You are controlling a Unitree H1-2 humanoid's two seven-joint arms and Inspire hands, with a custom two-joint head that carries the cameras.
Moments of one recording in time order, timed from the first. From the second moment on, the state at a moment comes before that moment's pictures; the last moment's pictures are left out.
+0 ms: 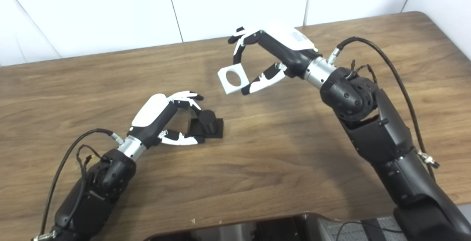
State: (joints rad) left arm -0.31 0.28 -0.40 0.21 0.57 -0.24 -0.05; right arm -0.46 -0.45 0.23 -0.19 -0.40 -0.04 0.38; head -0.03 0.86
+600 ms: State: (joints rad) left arm -0.32 0.28 -0.40 0.21 0.58 -0.24 -0.05; right arm -0.47 -0.37 0.33 -0.27 -0.42 0.01 0.51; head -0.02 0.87
